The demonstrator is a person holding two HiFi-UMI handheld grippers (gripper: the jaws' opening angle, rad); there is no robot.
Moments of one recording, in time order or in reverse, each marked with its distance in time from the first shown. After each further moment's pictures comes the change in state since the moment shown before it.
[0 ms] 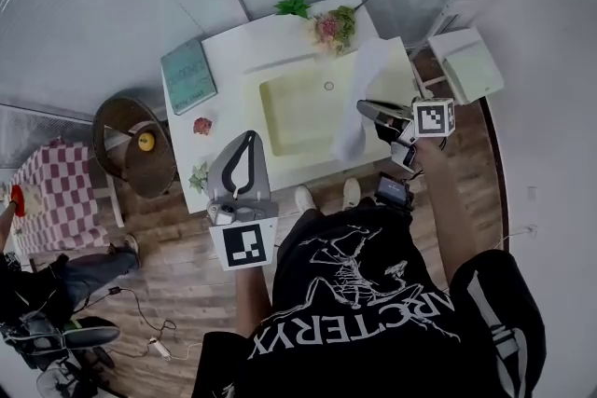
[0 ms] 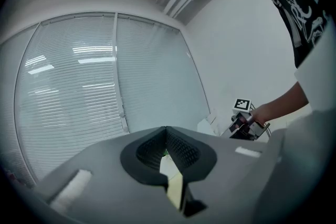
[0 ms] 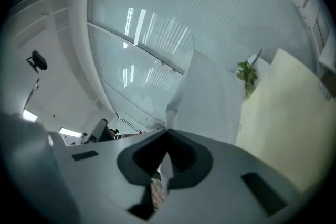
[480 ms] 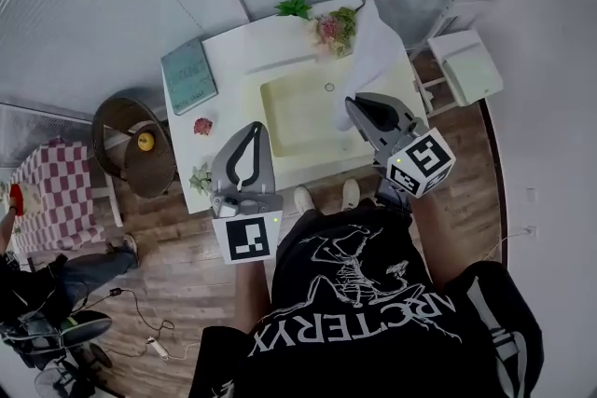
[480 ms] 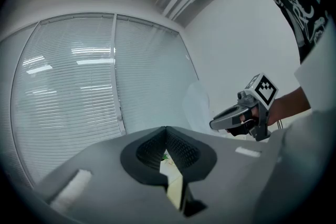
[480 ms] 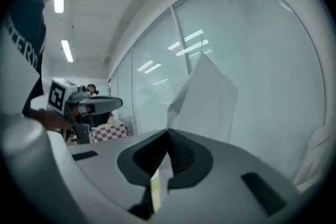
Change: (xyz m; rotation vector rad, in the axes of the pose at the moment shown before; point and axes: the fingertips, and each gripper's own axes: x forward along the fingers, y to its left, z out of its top) left arm 0.012 -0.001 0.011 0.001 -0.033 -0.020; right arm 0.010 0.128 0.035 -0.853 -0.240 -0.226
